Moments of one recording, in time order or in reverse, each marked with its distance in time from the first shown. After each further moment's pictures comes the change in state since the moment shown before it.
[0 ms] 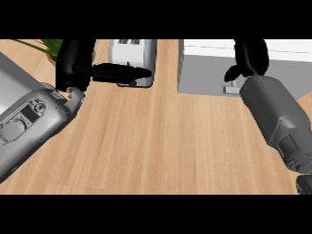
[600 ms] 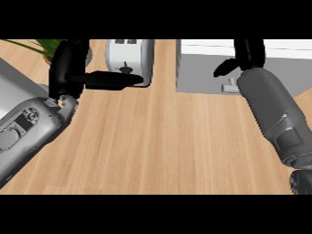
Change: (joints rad) left arm 0.081 0.015 0.026 -0.034 -0.014 -0.009 -0.040; right arm -0.042 0.028 -0.181 -0.020 -0.219 0.107 -0.257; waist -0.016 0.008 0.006
